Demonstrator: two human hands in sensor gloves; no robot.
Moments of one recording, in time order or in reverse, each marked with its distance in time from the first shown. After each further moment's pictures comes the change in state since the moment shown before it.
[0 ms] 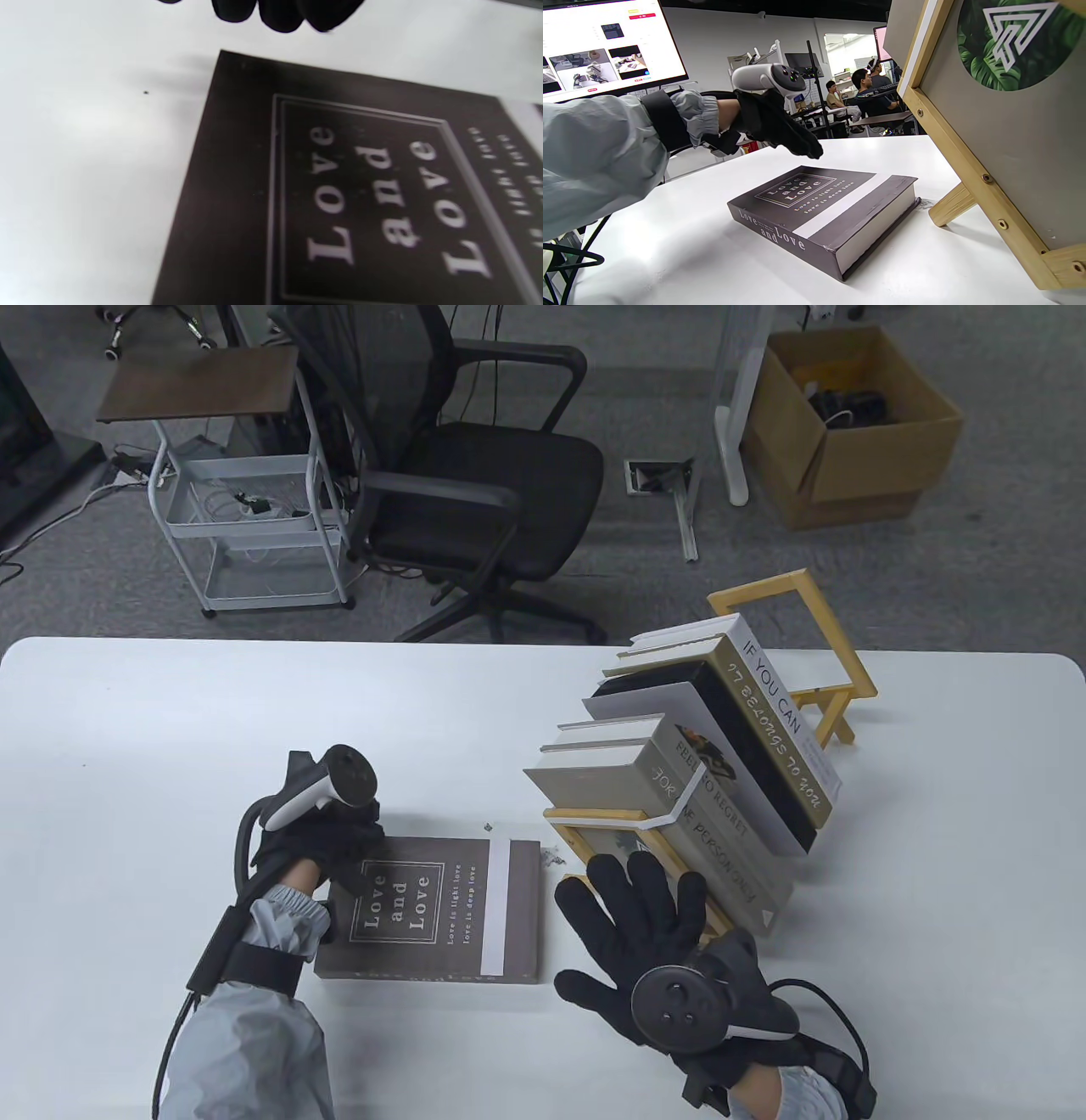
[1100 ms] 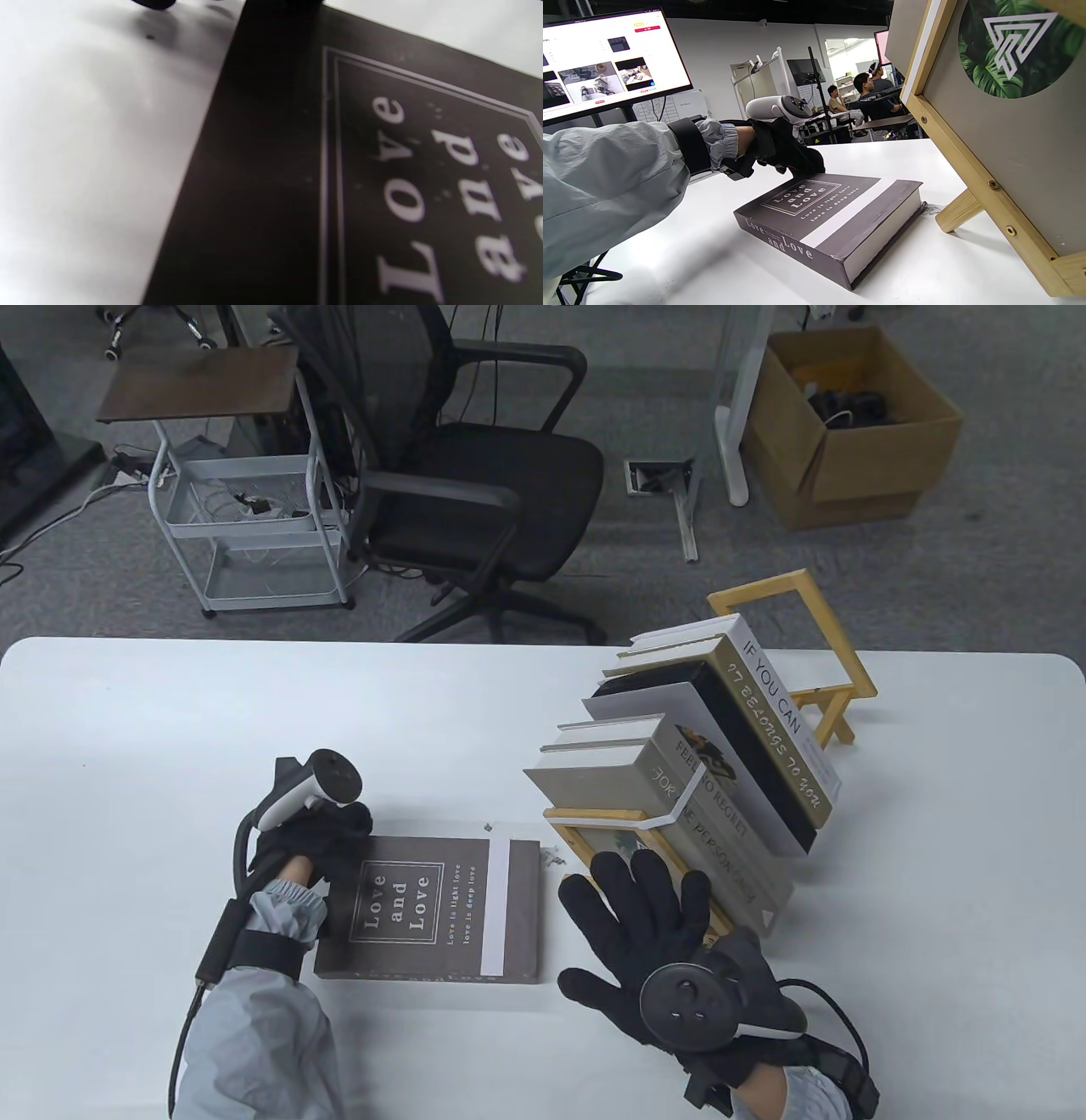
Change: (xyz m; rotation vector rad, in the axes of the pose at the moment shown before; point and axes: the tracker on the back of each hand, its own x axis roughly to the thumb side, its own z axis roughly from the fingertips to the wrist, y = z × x) left_hand -0.022 -0.015 -0.026 -0.039 -0.006 0.122; right_hand -0.001 -0.005 0.002 -0.018 -0.010 -0.027
